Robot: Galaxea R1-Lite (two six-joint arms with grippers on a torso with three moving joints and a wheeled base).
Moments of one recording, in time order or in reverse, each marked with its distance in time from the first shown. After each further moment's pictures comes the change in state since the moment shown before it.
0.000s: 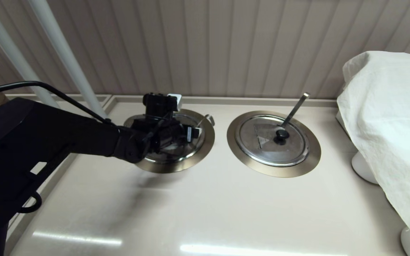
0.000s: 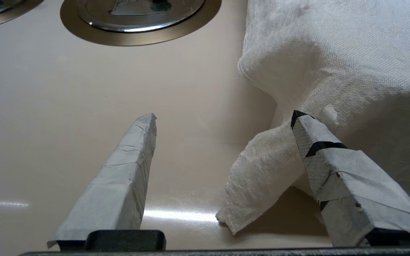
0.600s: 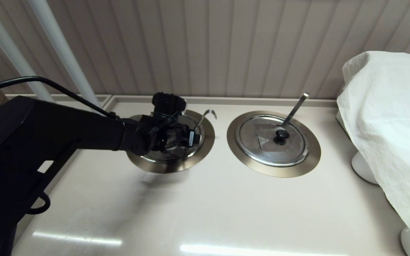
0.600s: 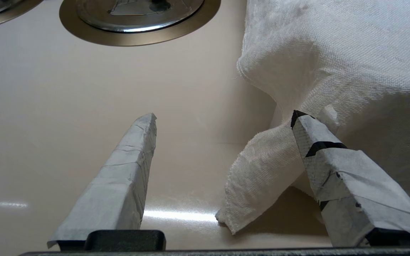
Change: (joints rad) left arm -0.020 0.015 -0.091 0.245 0.072 -0.019; right arm 0.000 0.000 0.000 0.000 0.000 0.000
